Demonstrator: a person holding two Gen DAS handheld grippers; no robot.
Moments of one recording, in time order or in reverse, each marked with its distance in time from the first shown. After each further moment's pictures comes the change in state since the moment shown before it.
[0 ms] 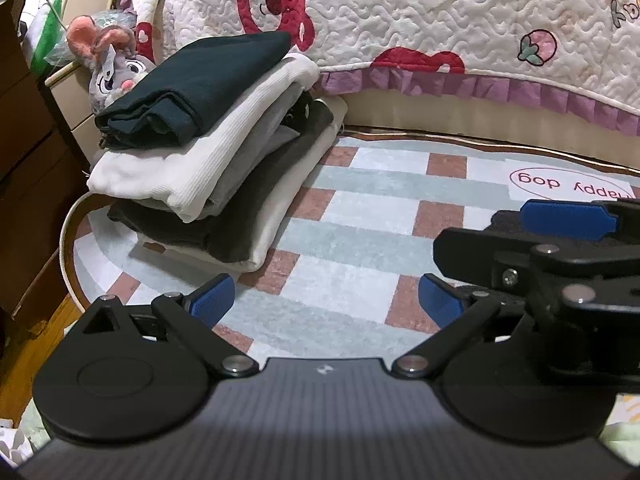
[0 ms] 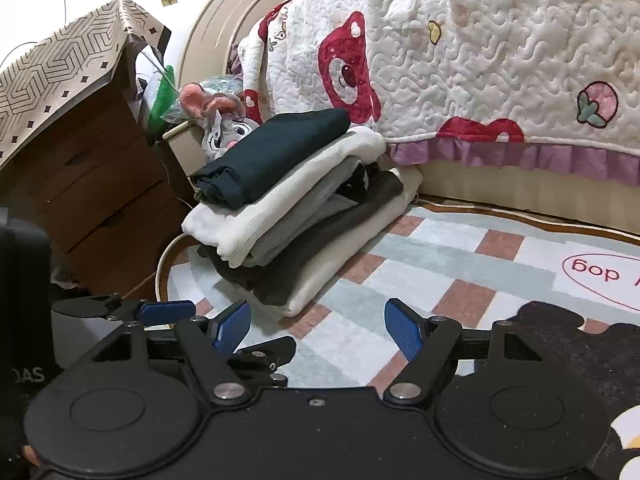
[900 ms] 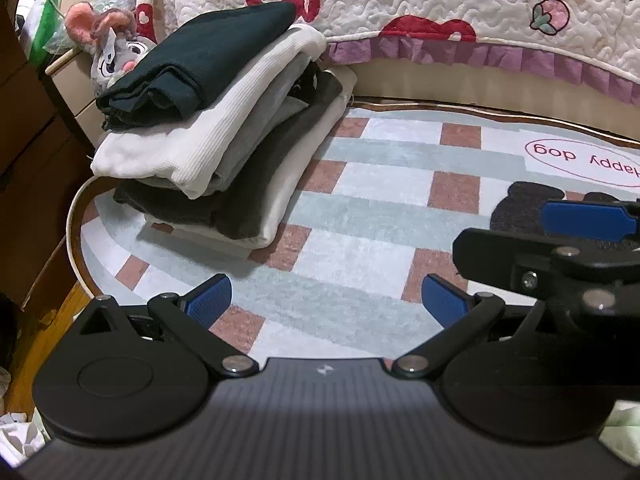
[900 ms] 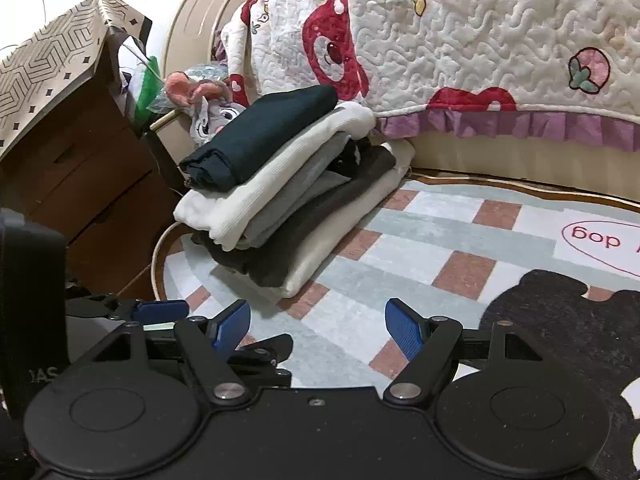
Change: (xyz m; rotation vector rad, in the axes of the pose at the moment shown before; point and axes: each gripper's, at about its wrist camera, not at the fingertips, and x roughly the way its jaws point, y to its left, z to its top) left arm 0.014 0.002 -0.005 0.025 0.078 0.036; right arm 0.011 -0.005 -0.008 0.057 0.059 -0.025
